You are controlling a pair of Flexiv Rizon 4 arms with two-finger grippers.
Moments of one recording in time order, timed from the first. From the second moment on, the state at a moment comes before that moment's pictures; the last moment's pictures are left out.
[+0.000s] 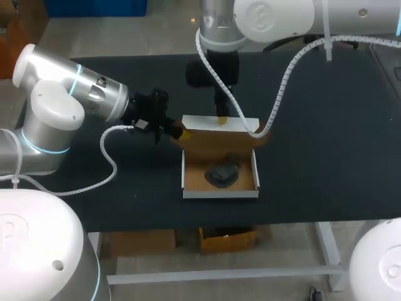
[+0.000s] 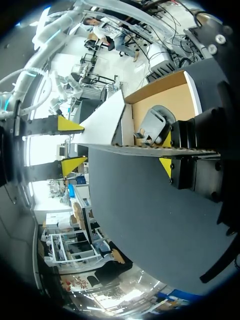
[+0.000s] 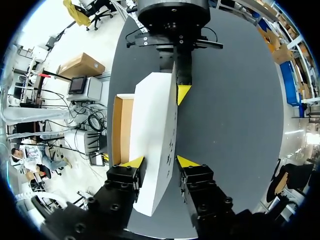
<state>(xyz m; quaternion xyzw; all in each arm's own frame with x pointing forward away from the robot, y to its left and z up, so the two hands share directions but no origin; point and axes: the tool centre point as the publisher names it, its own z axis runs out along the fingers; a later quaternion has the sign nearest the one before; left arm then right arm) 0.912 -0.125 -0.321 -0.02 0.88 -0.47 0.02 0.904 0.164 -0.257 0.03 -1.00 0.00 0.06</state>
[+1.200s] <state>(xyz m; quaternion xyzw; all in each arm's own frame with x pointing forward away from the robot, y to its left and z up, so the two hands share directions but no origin) 0.912 -0.126 -0.321 -0.02 0.88 -0.47 0.02 0.897 0.162 -0.265 0.03 -1.00 0.01 0.08</state>
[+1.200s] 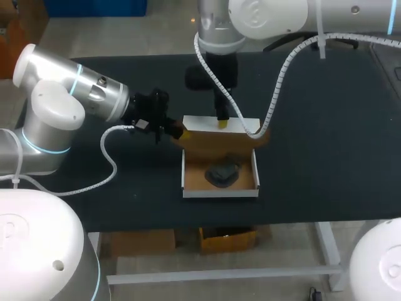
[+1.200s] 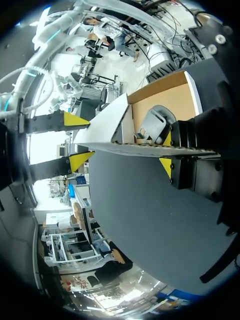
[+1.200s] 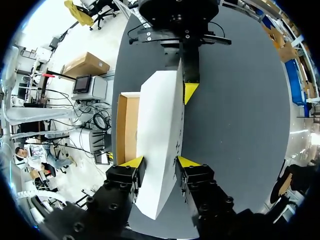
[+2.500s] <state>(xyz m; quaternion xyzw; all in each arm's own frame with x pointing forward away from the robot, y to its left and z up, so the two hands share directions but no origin) 0.910 -0.126 -0.319 -0.02 0.88 -0.47 0.02 0.892 0.161 -0.268 0.02 -1.00 0.00 0.07</state>
